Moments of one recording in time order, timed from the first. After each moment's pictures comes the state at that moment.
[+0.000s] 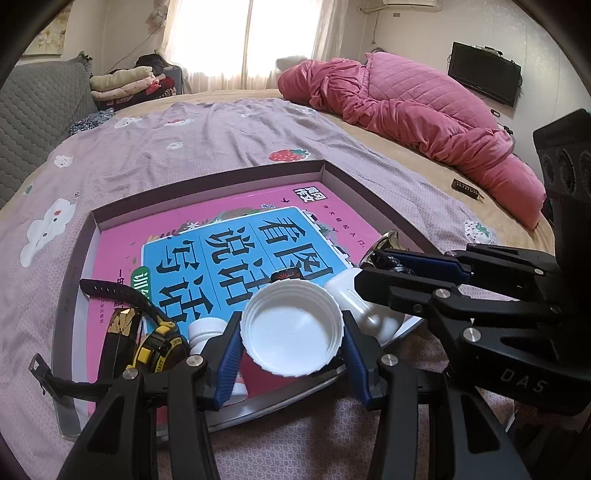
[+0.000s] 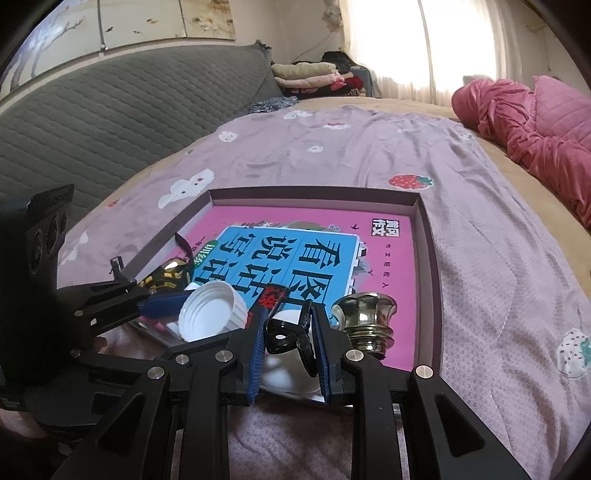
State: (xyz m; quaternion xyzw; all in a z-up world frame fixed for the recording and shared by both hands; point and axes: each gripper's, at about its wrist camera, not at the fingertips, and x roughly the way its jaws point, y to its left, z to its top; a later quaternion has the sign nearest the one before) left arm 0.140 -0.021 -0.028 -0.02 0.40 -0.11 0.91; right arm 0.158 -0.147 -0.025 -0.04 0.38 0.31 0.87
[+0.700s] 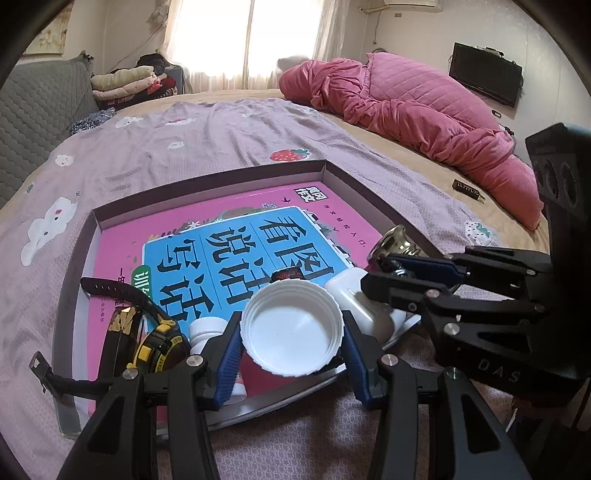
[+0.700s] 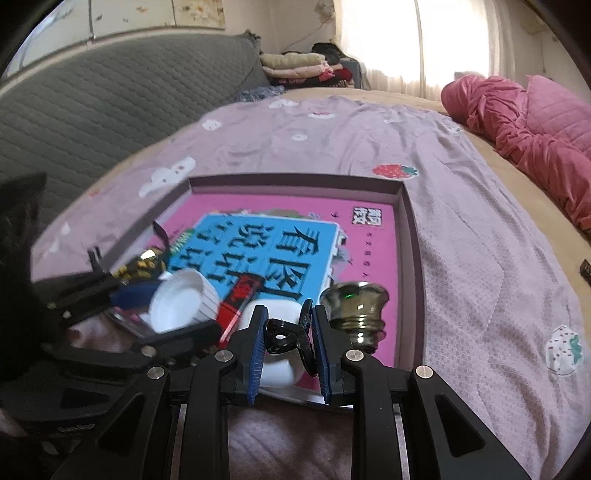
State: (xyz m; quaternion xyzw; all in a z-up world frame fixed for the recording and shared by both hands) left arm 0.137 -0.024 -0.029 -0.02 0.40 -0.11 0.91; right arm 0.165 -0.148 -0.035 -0.07 0.40 0.28 0.87
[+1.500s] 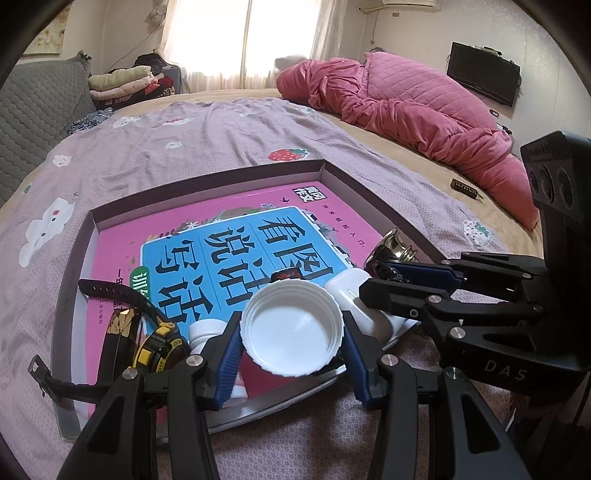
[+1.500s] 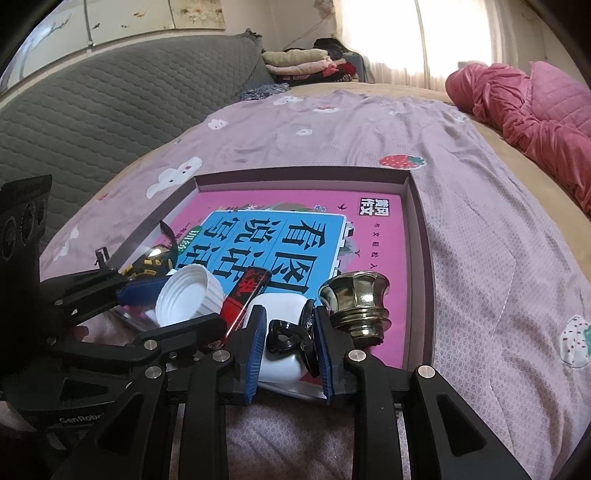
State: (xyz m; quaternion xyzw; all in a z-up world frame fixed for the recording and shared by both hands) left arm 0.136 -0.026 -0.029 -0.02 0.40 -0.11 0.91; right arm 0.167 -0.154 -0.036 -0.04 0.41 0.29 0.86
